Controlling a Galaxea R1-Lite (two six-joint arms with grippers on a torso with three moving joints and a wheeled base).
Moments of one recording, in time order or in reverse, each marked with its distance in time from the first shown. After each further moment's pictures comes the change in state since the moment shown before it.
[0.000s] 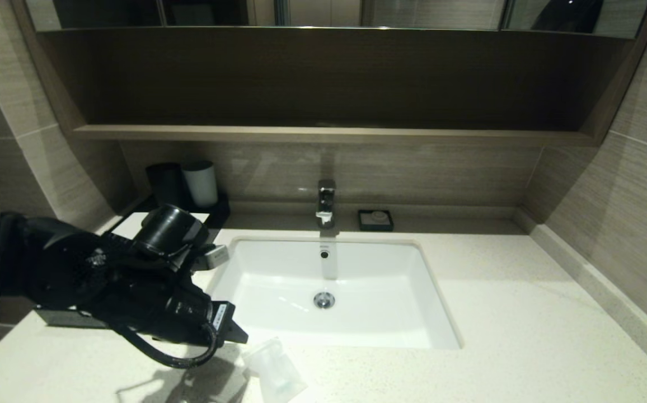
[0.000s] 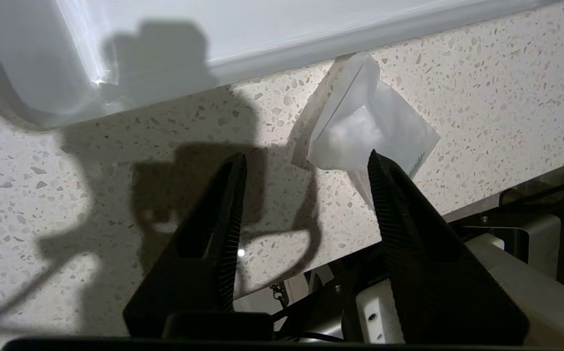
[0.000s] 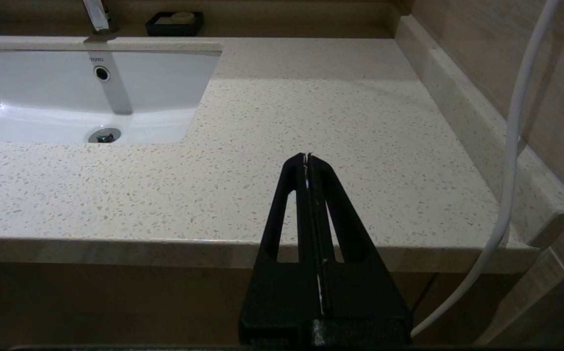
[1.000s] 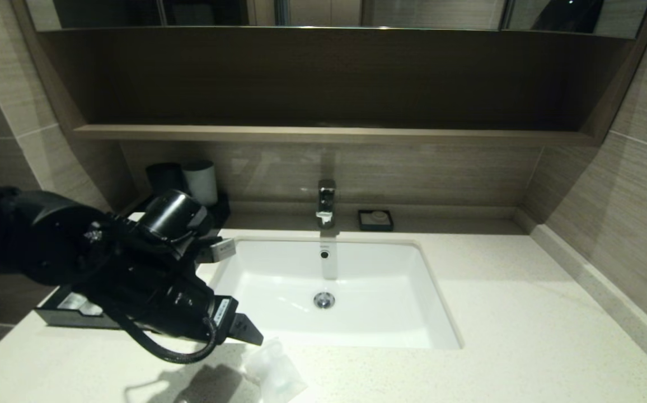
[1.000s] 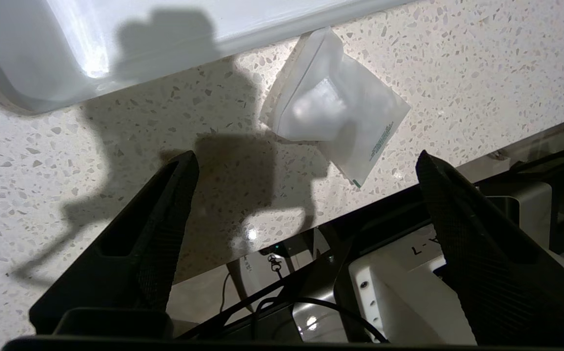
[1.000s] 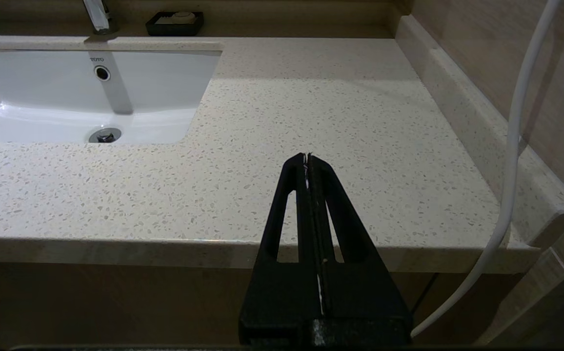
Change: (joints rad) left arm -0.040 -0.012 -0.128 0.184 -0.002 0.028; right arm 0.000 0.000 0.000 0.000 0.000 0.001
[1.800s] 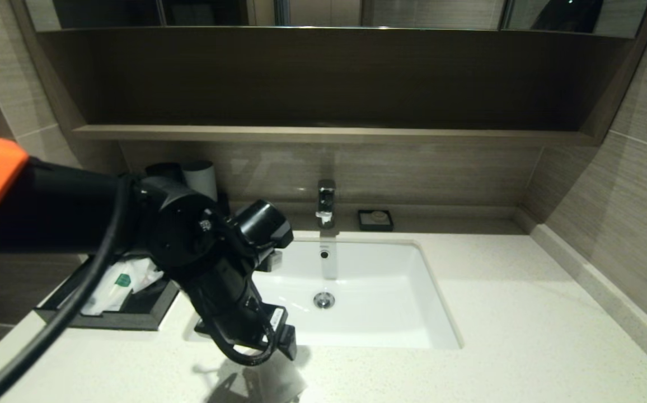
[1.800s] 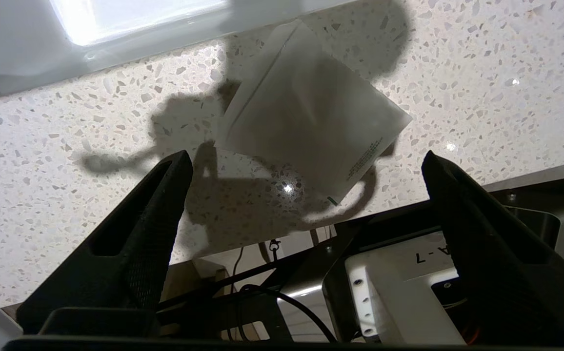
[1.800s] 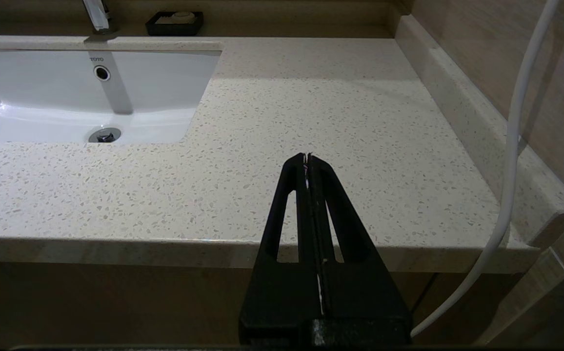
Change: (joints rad) left arm -0.204 0.200 -0.274 0.246 0.205 -0.161; right arm 0.000 0.000 0.000 0.000 0.000 -0.001
